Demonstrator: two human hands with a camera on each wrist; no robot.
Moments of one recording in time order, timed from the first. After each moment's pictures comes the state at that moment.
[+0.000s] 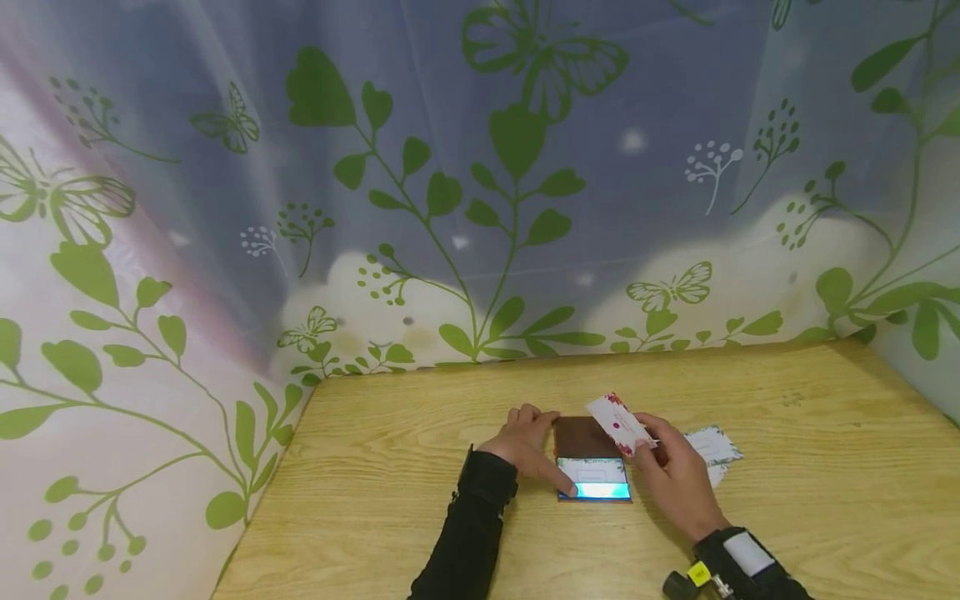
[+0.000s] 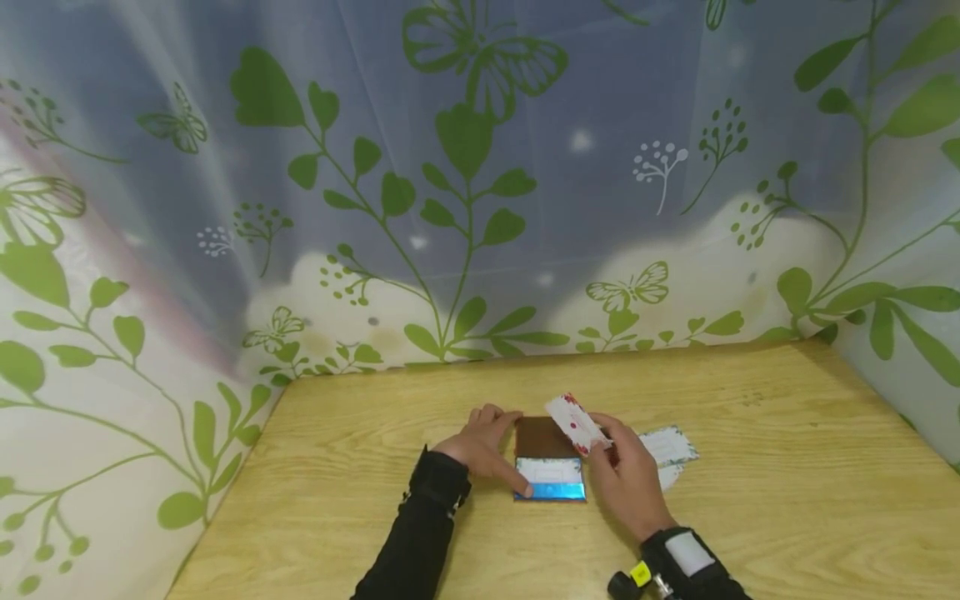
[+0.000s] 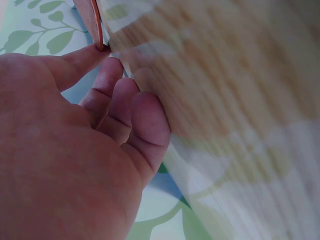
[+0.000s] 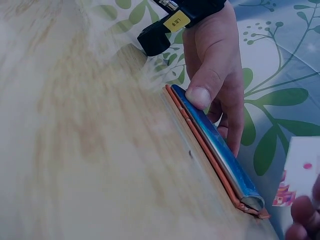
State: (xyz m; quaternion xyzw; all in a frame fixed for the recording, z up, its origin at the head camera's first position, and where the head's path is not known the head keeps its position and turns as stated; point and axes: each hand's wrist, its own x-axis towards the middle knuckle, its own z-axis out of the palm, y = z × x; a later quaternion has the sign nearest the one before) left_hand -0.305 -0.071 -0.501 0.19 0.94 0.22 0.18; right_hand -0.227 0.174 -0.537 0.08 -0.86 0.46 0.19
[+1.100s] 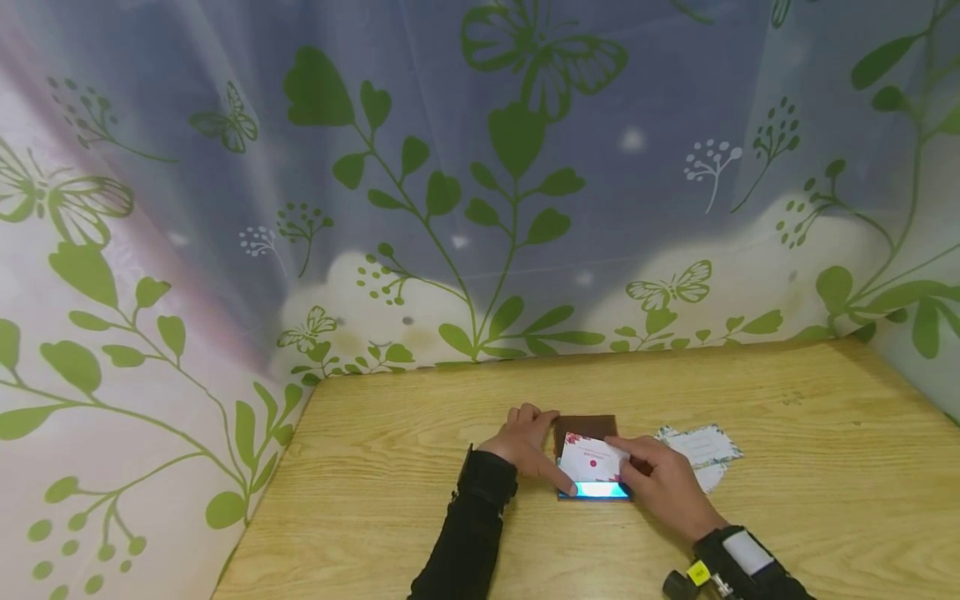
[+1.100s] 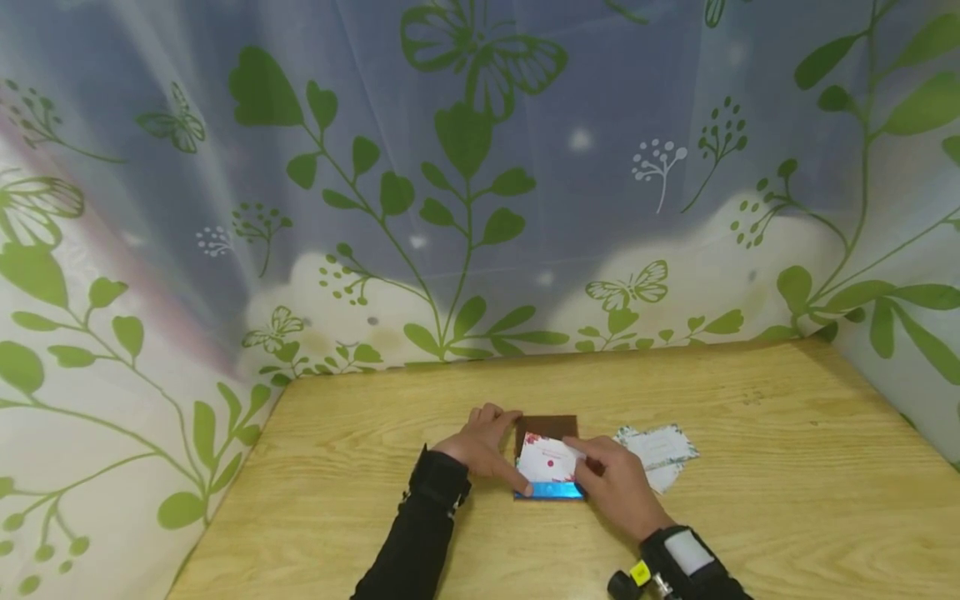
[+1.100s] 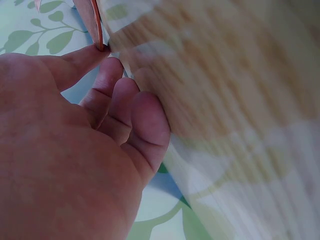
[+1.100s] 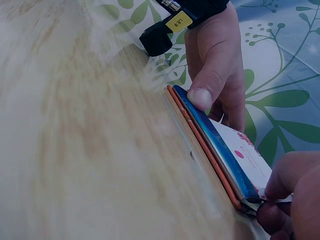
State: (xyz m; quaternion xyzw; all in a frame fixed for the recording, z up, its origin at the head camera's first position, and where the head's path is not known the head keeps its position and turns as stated) left_hand -0.292 -0.068 -0.484 0.19 0.94 0.22 0.17; right_hand -0.230 0.173 -0.538 0.12 -0.90 0.42 0.10
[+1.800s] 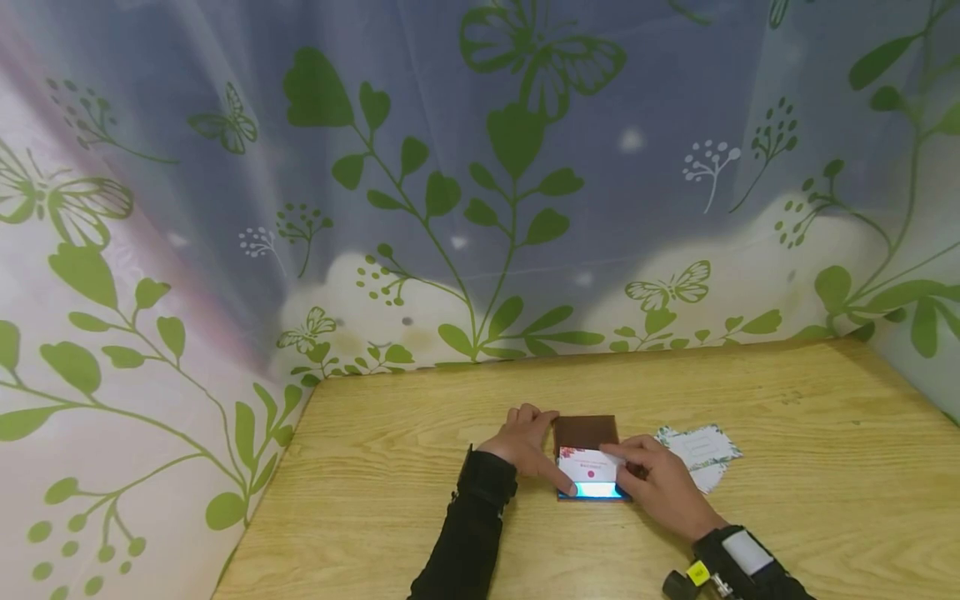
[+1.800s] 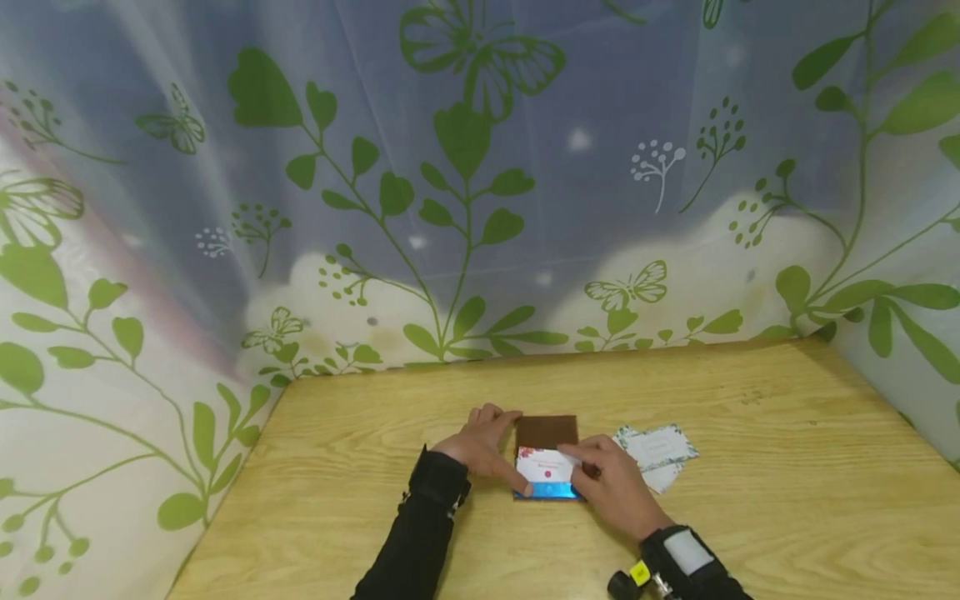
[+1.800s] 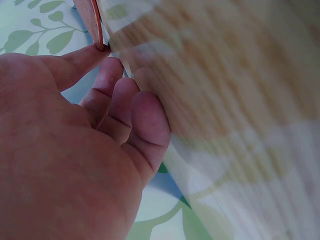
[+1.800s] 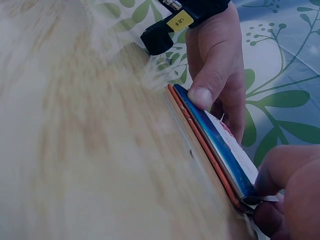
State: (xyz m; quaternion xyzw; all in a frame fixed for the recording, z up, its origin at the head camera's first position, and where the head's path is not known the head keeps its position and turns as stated) left_hand -0.292 -0.068 -0.482 0.19 0.94 0.22 0.18; right_hand -0.230 0.173 -0.542 0.17 -0.89 0.42 0.10
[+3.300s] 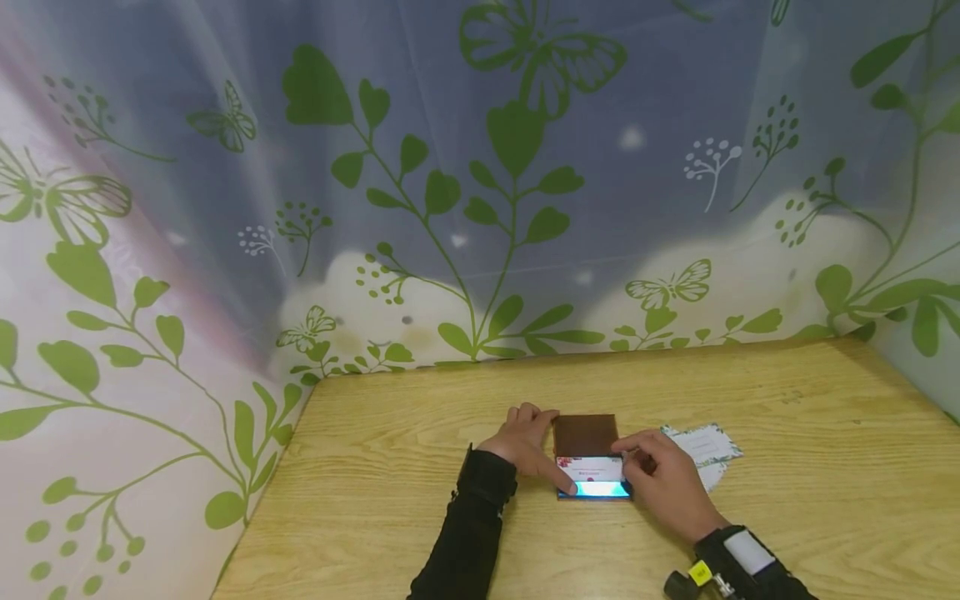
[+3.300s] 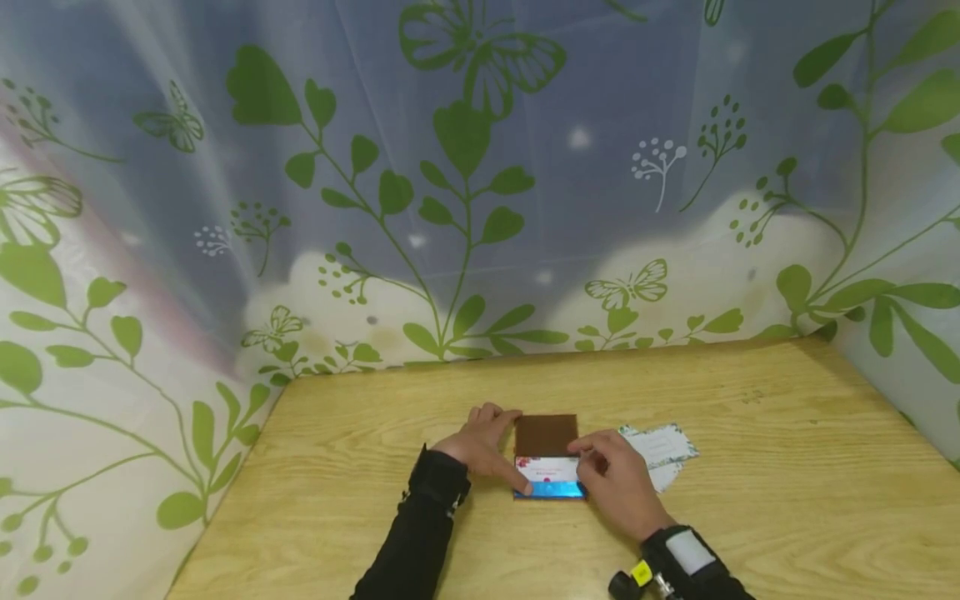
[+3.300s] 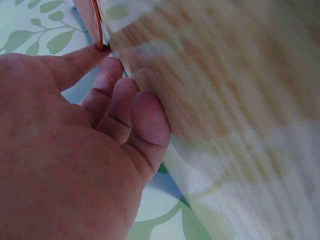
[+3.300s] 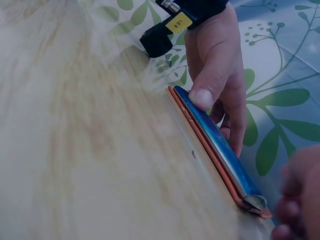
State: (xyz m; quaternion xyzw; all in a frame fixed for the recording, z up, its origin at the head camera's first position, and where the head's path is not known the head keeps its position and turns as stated) left_hand -0.294 -0.069 -0.484 0.19 0.94 0.21 0.17; right_hand -0.227 0.171 -0.539 0.10 -0.88 0.44 0.14
